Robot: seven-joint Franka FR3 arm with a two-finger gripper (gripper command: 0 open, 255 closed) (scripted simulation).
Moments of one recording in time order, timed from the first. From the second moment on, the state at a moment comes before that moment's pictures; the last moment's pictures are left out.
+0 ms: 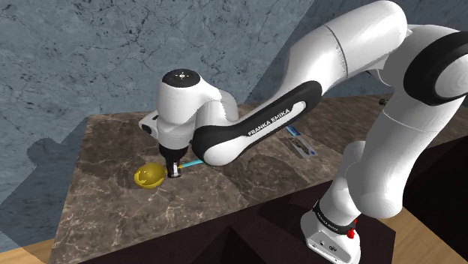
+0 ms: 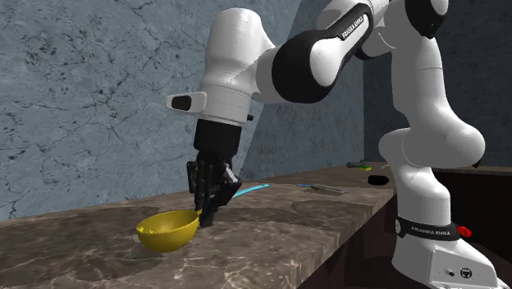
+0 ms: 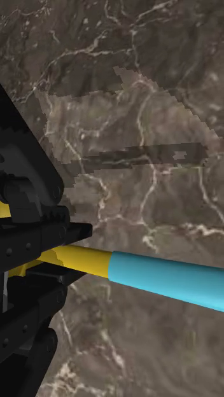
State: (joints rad) arm 0.40 0.07 0.31 -2.20 -0.22 2.40 -0.28
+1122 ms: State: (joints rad) arm 0.40 -0.05 0.31 -2.10 -0.14 2.20 -0.36
